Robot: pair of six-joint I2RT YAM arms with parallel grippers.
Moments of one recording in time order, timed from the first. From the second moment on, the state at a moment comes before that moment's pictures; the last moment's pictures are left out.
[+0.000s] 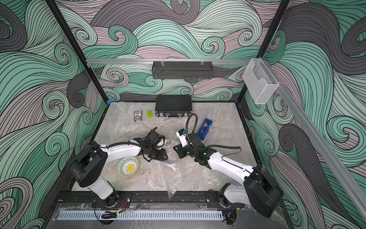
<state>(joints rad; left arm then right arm) -0.71 1.65 0.88 -0.40 0.29 -0.45 0.75 1.33 0.66 0.03 -0.24 0.33</state>
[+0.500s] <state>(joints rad) -0.71 1.63 0.87 -0.40 0.28 -0.45 0.81 1.63 0.76 0.09 -0.27 0.34</state>
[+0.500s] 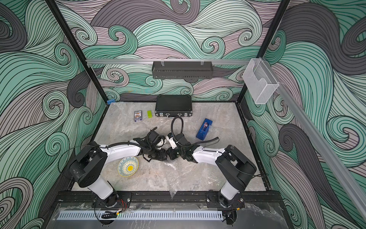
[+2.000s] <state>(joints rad) -0.62 1.65 0.90 -0.30 0.28 -0.60 0.81 1.61 0.71 0.12 -0.29 0.30</state>
